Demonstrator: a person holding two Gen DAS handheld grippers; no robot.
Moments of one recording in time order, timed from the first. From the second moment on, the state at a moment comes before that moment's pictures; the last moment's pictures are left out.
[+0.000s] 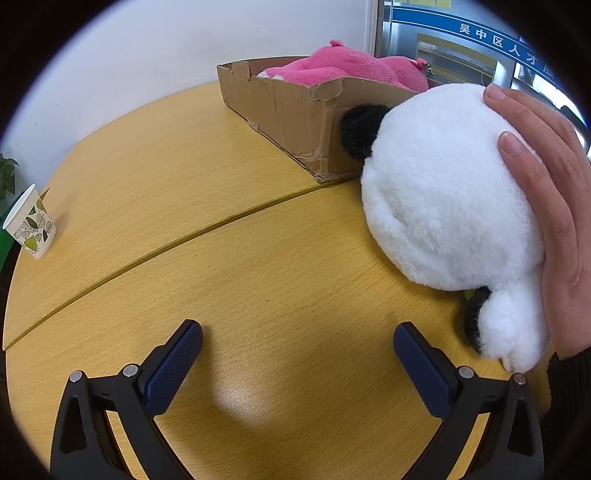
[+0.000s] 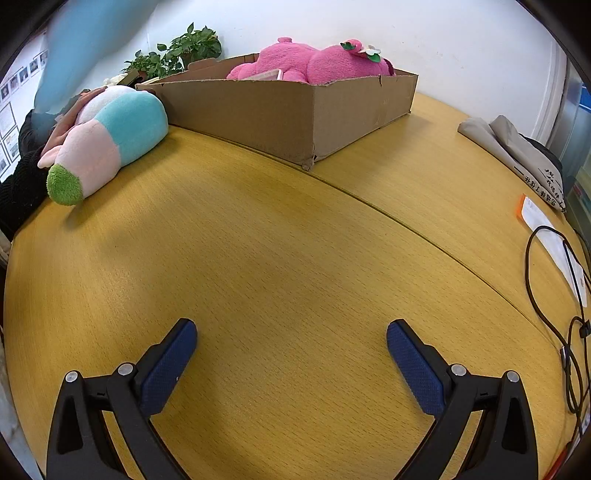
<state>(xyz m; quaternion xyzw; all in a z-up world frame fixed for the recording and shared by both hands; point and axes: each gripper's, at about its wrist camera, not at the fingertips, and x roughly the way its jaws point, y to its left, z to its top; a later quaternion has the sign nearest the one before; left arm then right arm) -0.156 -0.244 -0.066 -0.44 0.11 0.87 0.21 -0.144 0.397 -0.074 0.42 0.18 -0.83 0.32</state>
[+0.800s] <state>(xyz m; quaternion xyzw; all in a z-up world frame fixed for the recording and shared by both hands) -0.157 -0.241 -0.064 -0.44 0.11 0.87 0.21 -0.144 0.398 -0.074 0.42 0.18 -0.83 0.32</state>
